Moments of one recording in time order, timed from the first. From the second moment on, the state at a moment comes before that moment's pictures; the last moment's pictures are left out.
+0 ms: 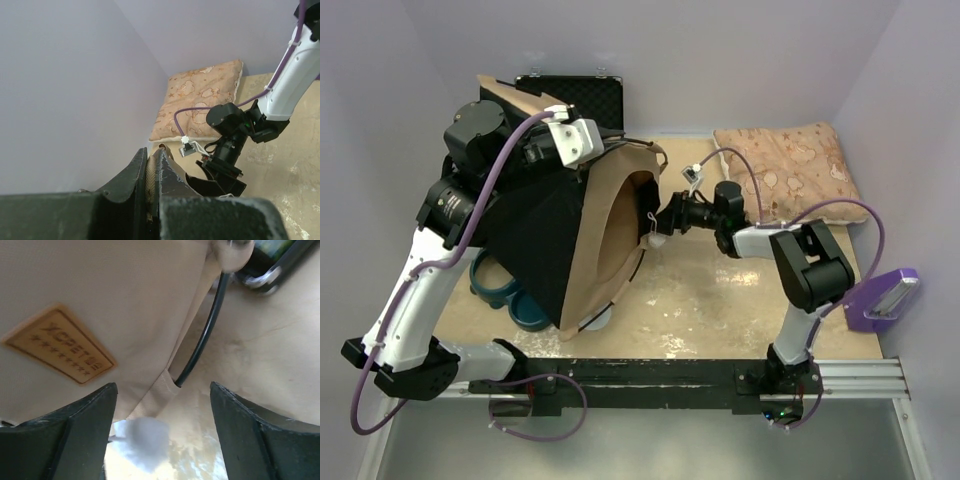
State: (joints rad) left arm -0.57 1.28 1.82 -0.51 0.56 0.52; right arm 0.36 1.81 0.87 0.74 -0.86 0.66
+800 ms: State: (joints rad) left arm -0.57 1.15 1.89 -0.29 0.47 0.64; right arm 0.31 1.72 1.12 1.05 -0.97 1.25
